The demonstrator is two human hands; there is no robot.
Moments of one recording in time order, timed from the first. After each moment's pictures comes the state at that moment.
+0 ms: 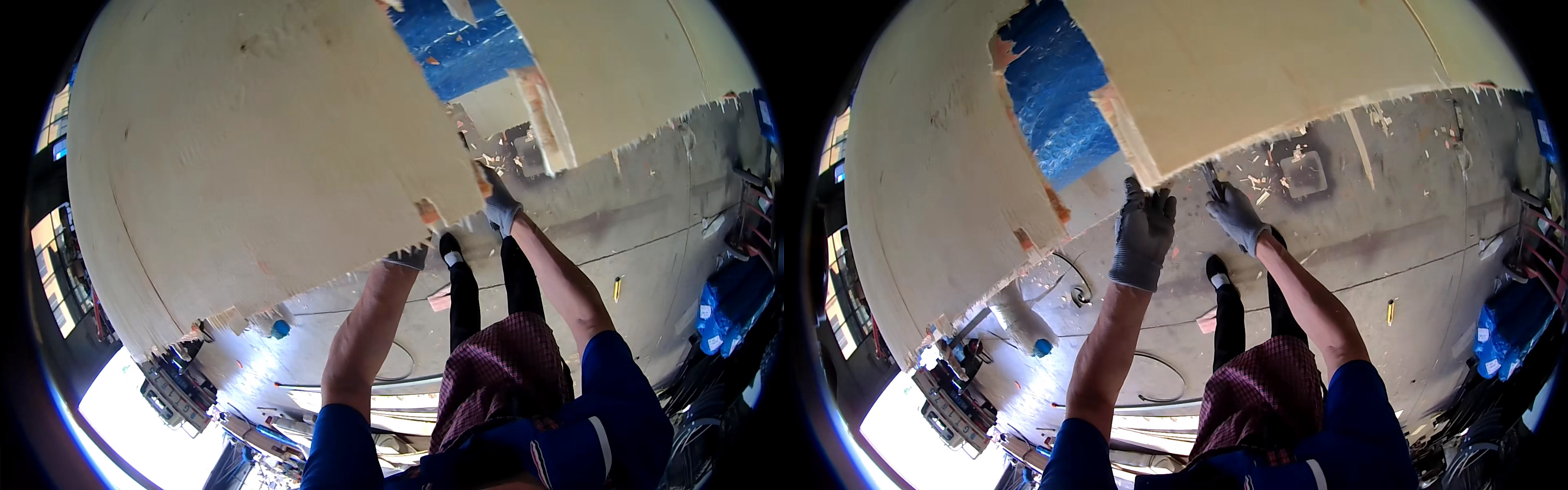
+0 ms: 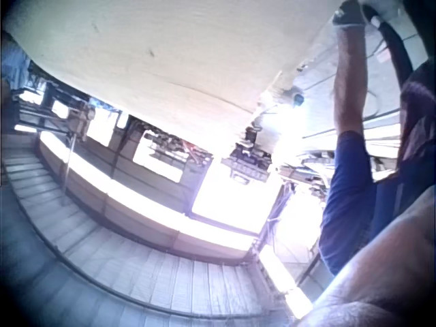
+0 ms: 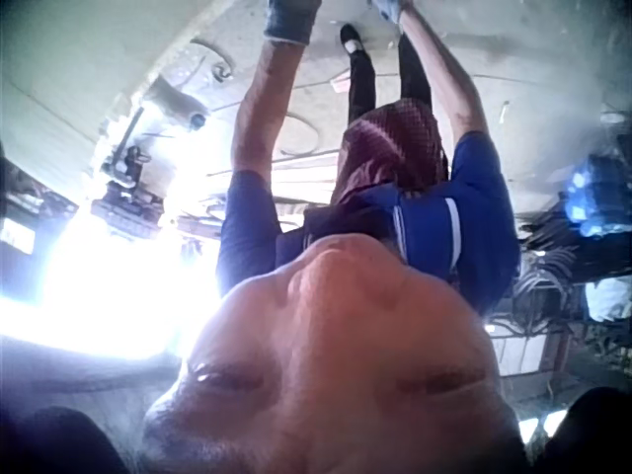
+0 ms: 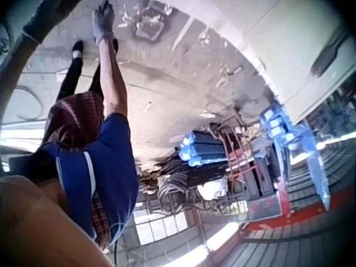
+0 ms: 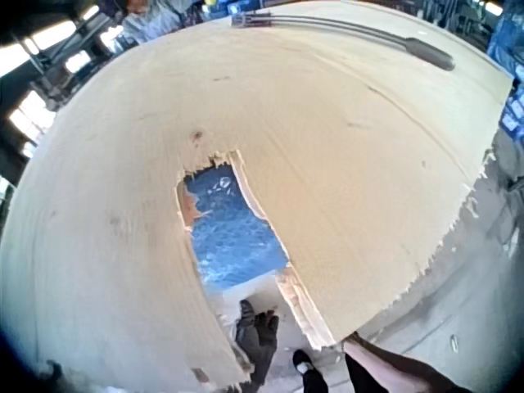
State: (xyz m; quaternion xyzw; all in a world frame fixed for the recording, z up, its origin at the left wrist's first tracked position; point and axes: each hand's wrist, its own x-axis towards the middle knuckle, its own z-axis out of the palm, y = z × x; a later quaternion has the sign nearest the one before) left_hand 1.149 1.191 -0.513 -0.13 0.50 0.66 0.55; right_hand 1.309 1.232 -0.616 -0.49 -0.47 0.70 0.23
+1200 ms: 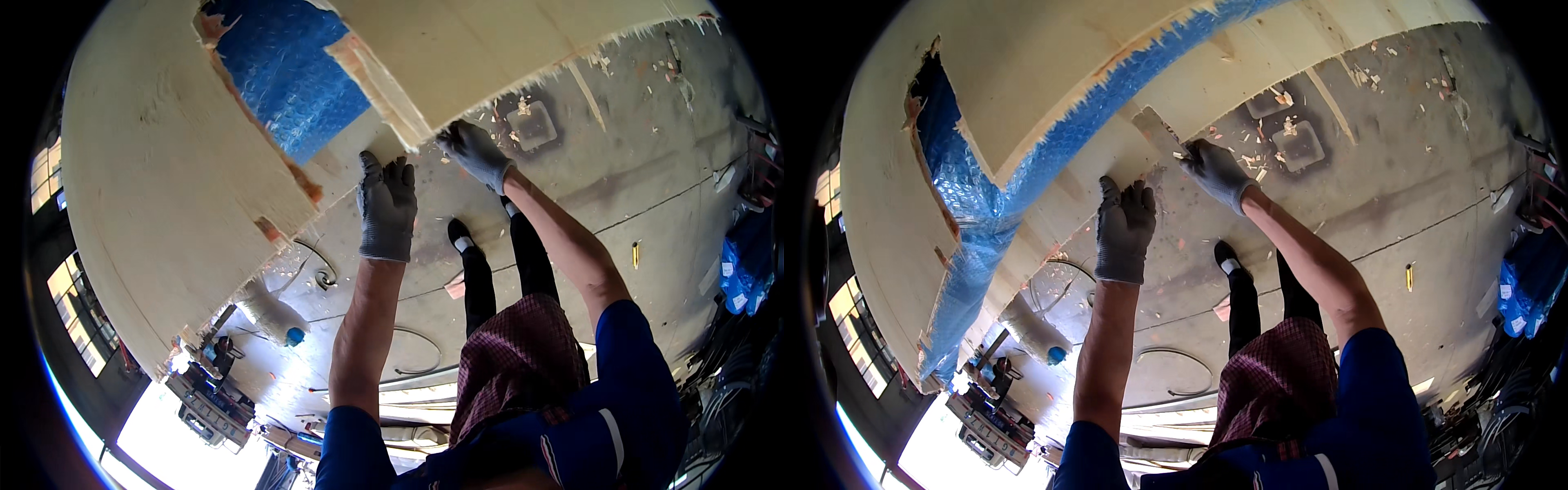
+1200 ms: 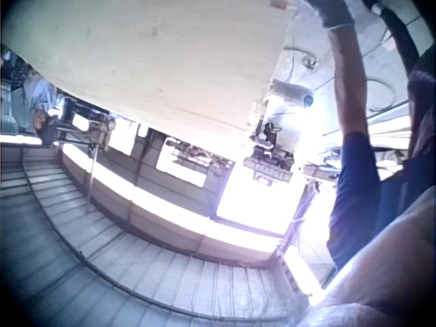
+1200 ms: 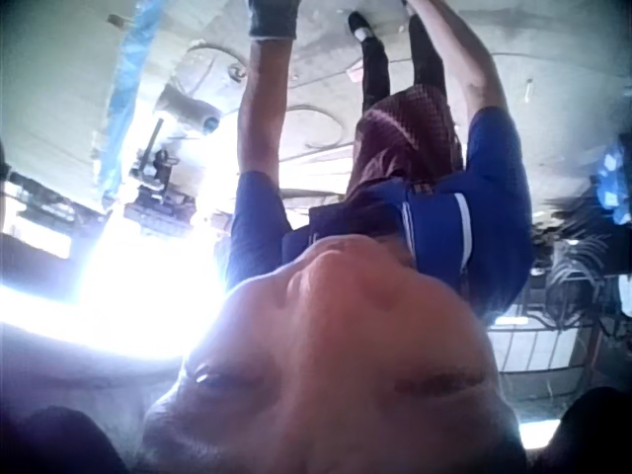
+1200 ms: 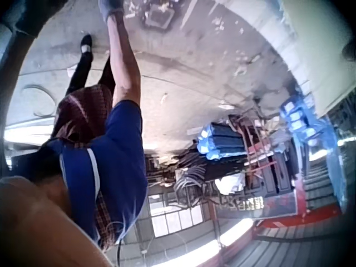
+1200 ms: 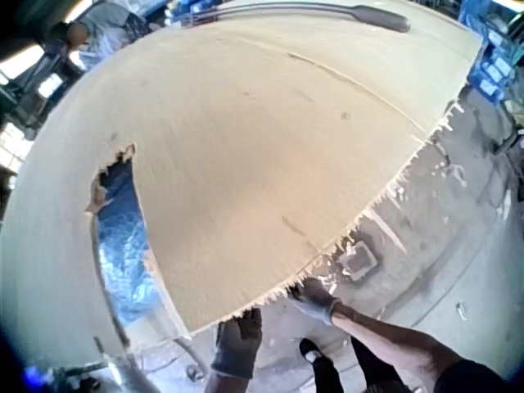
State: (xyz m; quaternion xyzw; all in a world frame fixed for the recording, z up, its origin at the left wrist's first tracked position) left_hand 1.151 1.196 -0.503 -0.11 0.49 0.65 0.56; right_hand 1.306 1.273 -0.605 -0.47 -0.67 0.54 0.18
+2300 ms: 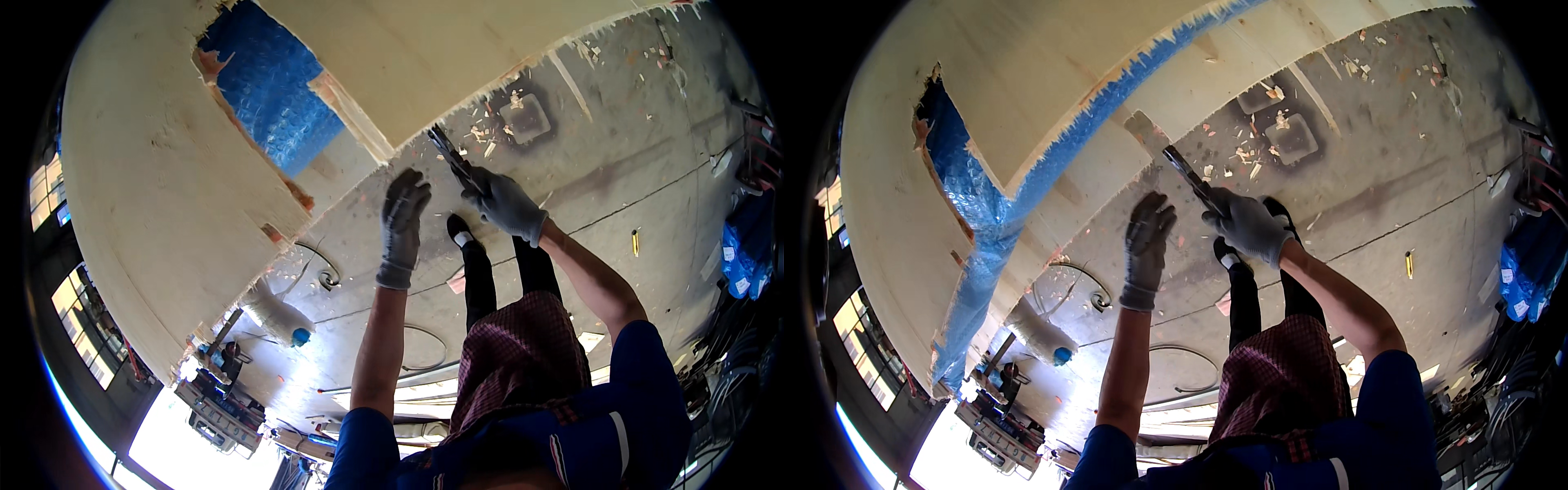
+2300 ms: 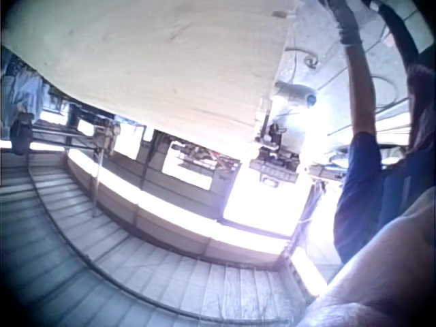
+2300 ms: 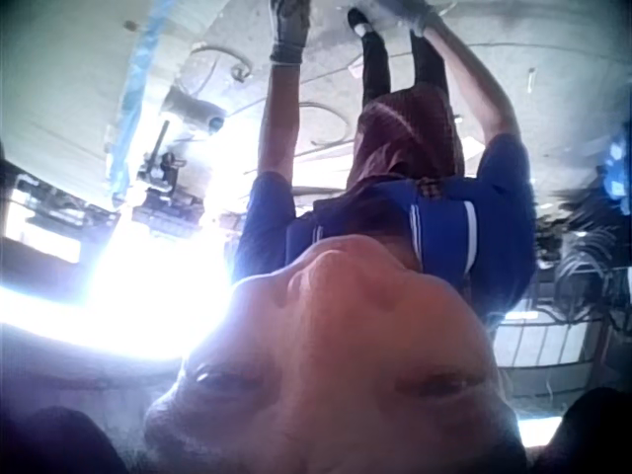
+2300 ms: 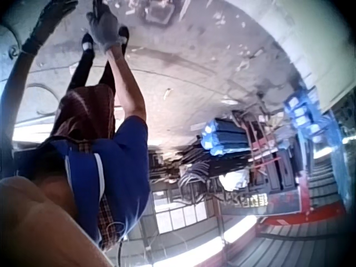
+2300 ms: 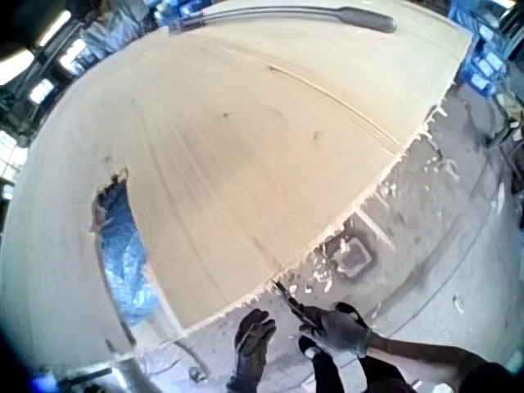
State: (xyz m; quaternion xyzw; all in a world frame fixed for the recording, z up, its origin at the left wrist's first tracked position) left_hand 1.178 1.149 -0.503 0.10 0.54 0.56 0.62; right_hand 1.371 1.219 -0.513 -0.48 -0.60 0.64 0.09
